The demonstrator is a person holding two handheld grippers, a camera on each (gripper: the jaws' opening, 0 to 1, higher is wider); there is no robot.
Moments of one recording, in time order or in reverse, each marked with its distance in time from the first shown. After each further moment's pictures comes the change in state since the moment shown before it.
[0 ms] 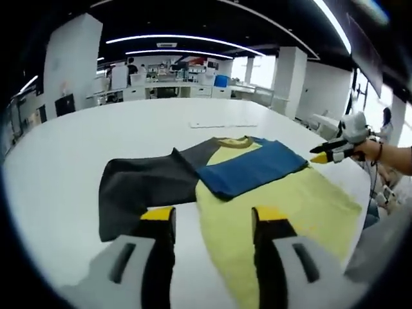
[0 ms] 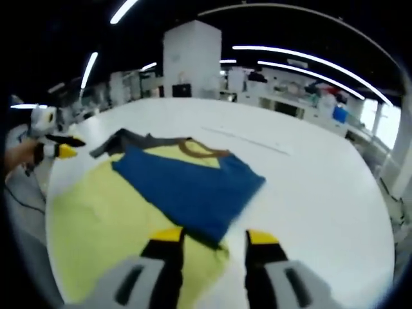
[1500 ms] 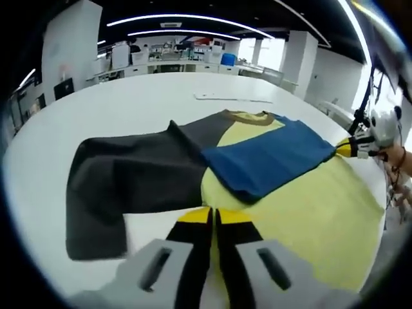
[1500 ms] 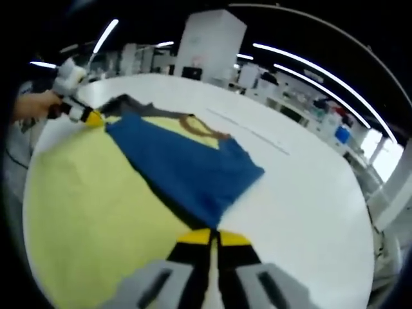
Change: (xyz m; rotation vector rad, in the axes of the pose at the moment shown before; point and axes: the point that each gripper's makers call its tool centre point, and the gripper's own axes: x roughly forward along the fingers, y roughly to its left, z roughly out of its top) left arm 0.072 0.023 -0.026 -0.050 0.123 0.039; right arm 0.014 -0.013 -0.021 -0.194 0.077 -0.071
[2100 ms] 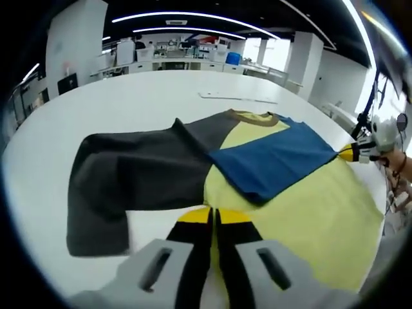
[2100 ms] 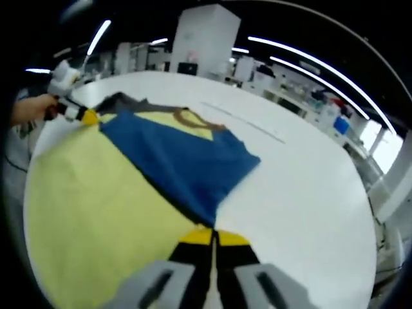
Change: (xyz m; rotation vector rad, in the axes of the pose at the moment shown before) left arm -0.001 0.003 -0.001 -0.020 0.012 0.013; right arm 0.000 -0.005 -0.010 0.033 0.037 0.003
